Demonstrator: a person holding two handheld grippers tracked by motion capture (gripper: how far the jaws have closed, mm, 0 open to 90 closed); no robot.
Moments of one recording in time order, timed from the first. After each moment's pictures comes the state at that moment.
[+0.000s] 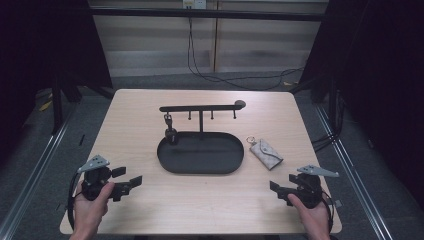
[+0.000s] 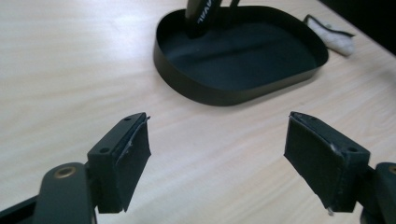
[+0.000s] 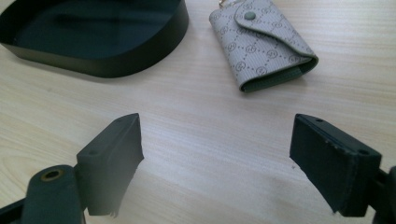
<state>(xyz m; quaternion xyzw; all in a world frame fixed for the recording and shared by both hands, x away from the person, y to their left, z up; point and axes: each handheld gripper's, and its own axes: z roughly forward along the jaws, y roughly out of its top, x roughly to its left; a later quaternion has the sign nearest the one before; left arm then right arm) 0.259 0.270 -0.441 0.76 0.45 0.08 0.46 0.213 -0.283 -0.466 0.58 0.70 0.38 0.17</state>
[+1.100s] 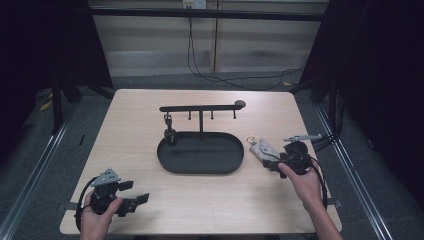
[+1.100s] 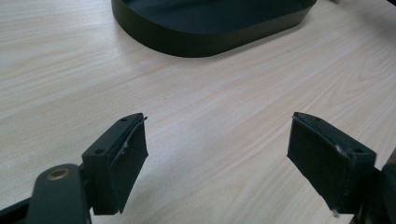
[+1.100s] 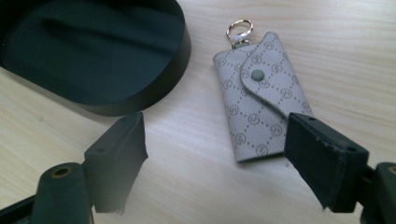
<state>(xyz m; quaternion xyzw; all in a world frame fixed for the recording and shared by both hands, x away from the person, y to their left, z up) 0.243 0.256 -0.464 0.80 0.41 0.06 0.42 0.293 -0.272 -0.433 0.56 0.75 0.33 0.12</state>
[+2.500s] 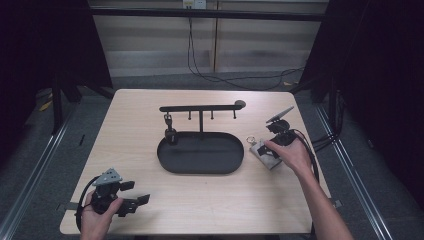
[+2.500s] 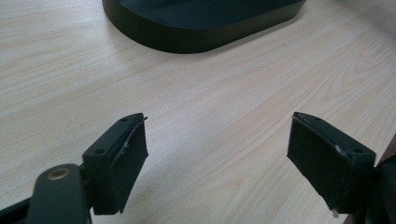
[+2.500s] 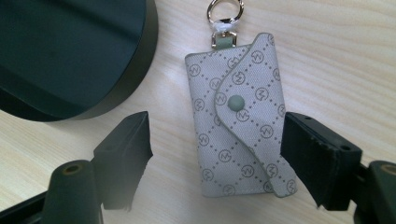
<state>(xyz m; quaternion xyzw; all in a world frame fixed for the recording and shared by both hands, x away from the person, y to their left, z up) 0.244 0.255 -0.465 0.81 0.40 0.05 0.42 0.378 -0.256 -0.428 0.56 0.81 0.17 0.04</state>
